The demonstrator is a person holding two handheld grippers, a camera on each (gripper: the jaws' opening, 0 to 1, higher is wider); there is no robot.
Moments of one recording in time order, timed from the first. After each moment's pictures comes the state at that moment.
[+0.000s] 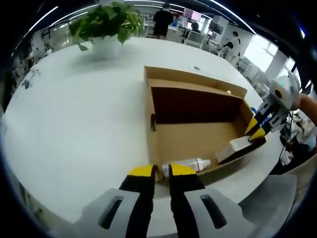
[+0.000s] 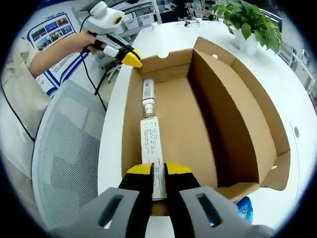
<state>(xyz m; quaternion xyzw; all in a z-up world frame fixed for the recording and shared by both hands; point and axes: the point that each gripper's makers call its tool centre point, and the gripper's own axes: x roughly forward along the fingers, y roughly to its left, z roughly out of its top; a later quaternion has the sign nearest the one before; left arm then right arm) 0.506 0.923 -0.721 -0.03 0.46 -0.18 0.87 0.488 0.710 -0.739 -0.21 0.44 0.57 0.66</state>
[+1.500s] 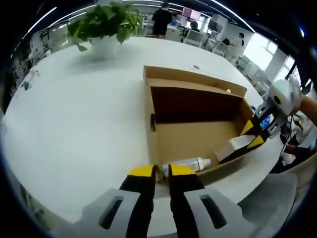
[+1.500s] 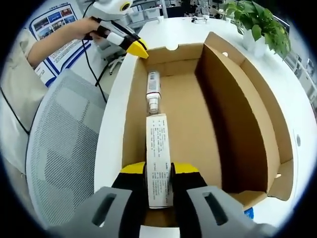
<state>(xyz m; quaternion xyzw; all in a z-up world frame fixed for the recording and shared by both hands) 0.506 0.923 -0.721 -0.02 0.46 -0.18 0.87 0.478 0.721 -0.753 -0.25 0.44 0.58 0.64</state>
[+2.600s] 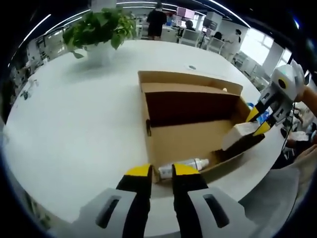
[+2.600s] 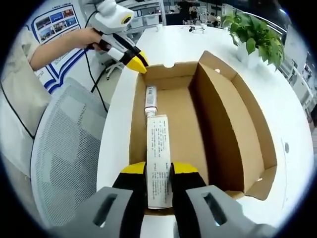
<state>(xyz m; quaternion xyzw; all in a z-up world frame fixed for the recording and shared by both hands) 0.506 0.918 -0.708 0.00 0.45 -0.19 0.87 0.492 0.718 -0.708 -0.25 0.40 0.58 0.67</state>
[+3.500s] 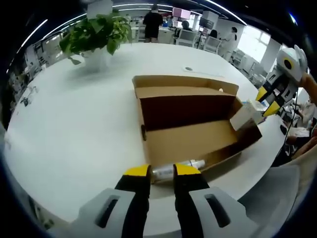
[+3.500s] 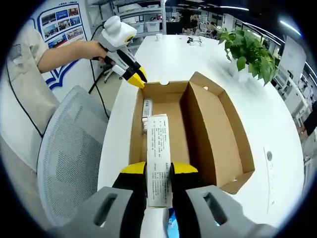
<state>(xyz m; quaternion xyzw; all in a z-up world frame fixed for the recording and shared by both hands) 0.505 0.911 -0.699 0.02 0.44 -0.20 0.87 0.500 0.699 -0.655 -0.26 0.36 0.58 0.68</state>
